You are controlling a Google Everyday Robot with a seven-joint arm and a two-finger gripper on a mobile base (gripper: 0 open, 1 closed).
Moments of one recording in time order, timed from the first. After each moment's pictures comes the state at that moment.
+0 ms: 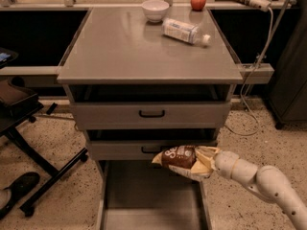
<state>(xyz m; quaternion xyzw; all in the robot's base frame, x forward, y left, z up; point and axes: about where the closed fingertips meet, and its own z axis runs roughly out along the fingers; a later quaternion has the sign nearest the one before) 0.584 -0.200 0.531 -0.29 0.73 0.25 0.56</state>
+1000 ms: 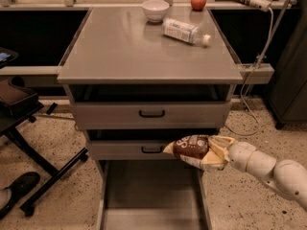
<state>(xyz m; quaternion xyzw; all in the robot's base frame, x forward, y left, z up) 0.582 -0.243 0.603 -0.28 0.74 0.19 0.58</state>
